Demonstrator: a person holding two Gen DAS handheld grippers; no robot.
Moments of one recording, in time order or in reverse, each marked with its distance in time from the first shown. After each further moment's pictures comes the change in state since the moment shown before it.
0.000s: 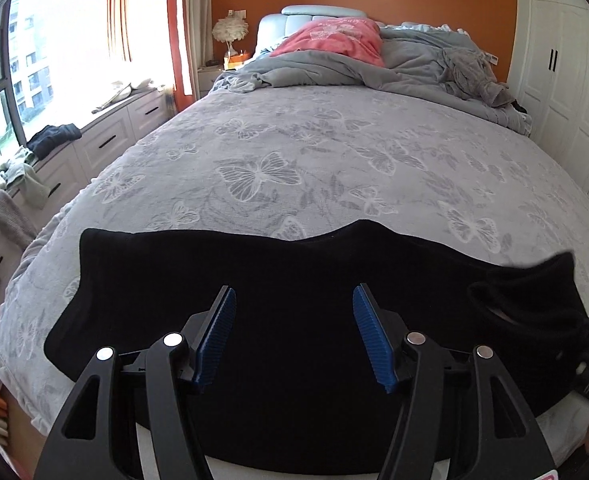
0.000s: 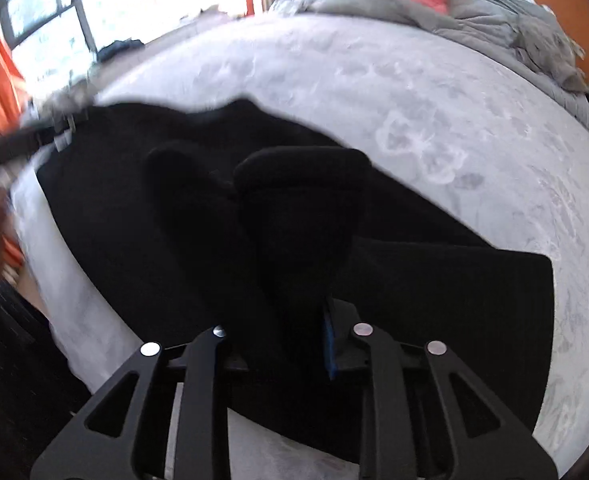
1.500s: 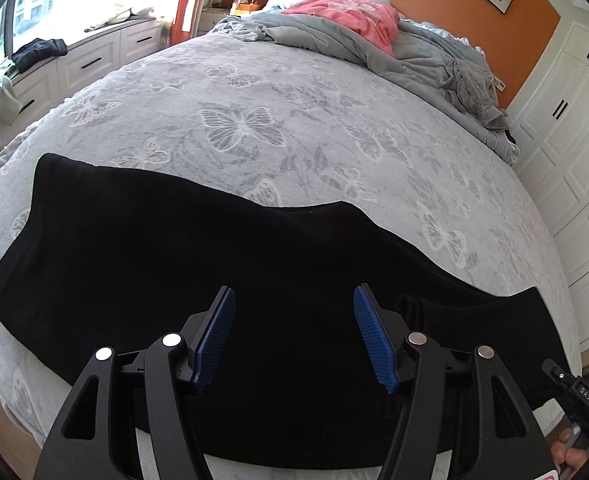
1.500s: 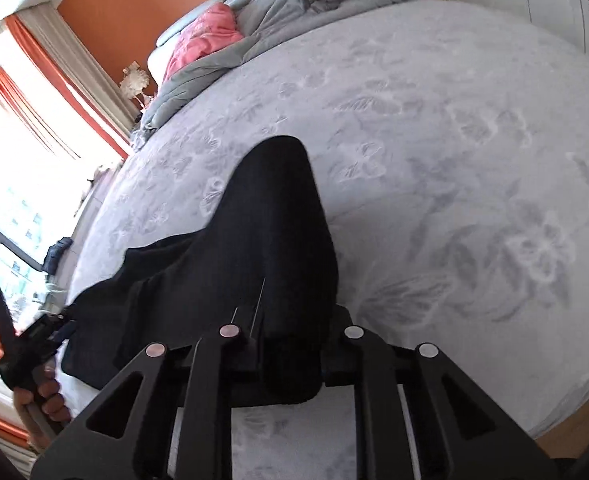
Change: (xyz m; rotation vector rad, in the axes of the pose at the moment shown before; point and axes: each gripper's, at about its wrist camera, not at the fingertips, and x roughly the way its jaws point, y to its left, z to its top) left arm 0.023 0.014 0.003 -0.224 0.151 -0.195; right arm -0.100 -0.146 -0.093 0.799 -0.250 -0.030
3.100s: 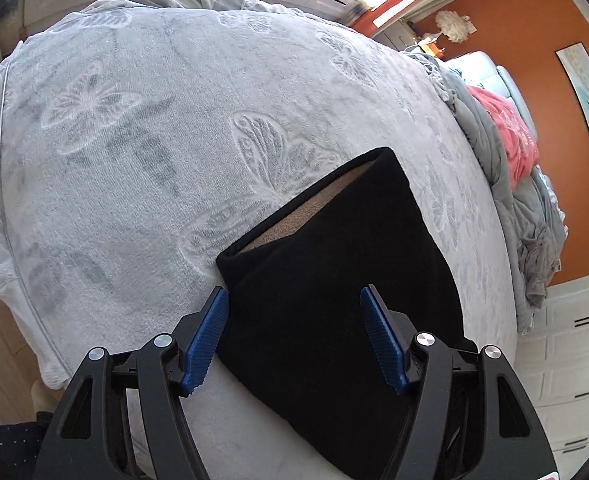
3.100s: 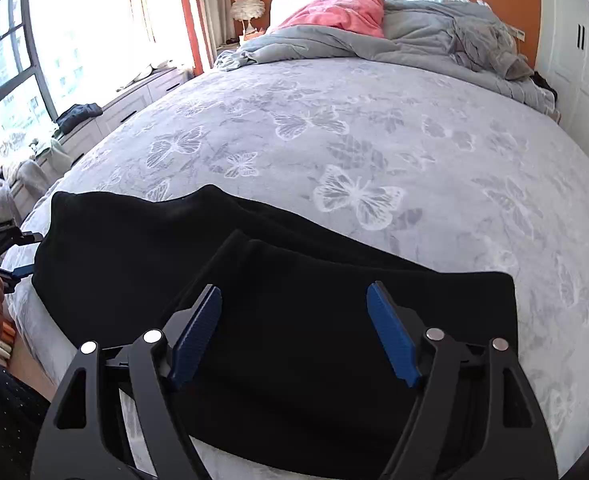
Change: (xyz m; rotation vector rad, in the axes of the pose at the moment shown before) left arm -0.031 0.226 -0.025 -0.708 -0.016 0.057; right arm 0.066 0.157 0.001 -0.534 0.044 0.036
